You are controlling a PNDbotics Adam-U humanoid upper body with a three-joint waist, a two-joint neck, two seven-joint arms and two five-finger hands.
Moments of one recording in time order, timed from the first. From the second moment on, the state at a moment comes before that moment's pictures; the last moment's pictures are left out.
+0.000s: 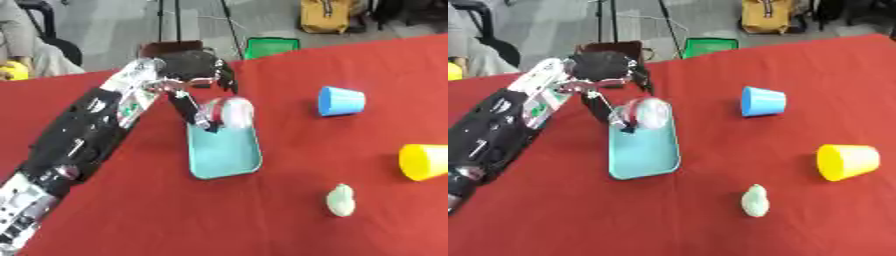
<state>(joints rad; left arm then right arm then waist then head) -0.69 0.60 -0.25 -1.33 -1.02 -0.56 -0.23 -0.42 -0.24 0.00 -1.90 0.08 -0.42 0.38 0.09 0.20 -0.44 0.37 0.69</state>
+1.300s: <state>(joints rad) -0.31 0.59 0.15 -1.96 0.06 -0.27 -0.01 -0.42 -0.24 -0.03 -1.90 0.09 -0.42 0.36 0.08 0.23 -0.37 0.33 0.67</state>
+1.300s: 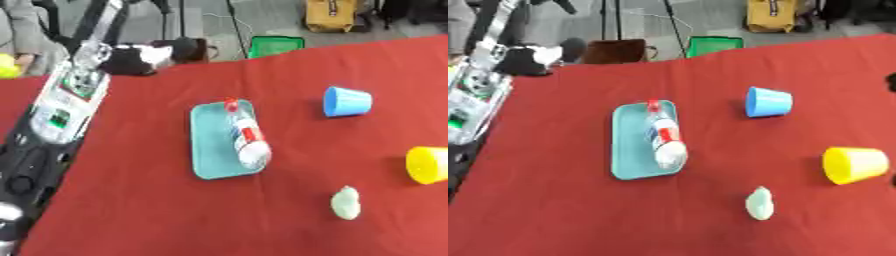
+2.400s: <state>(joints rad) -0.18 0.45 0.24 -1.98 0.14 -0.25 0.05 -0.43 -0.24 -0.03 -1.90 0.10 -0.41 0.34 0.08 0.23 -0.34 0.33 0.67</state>
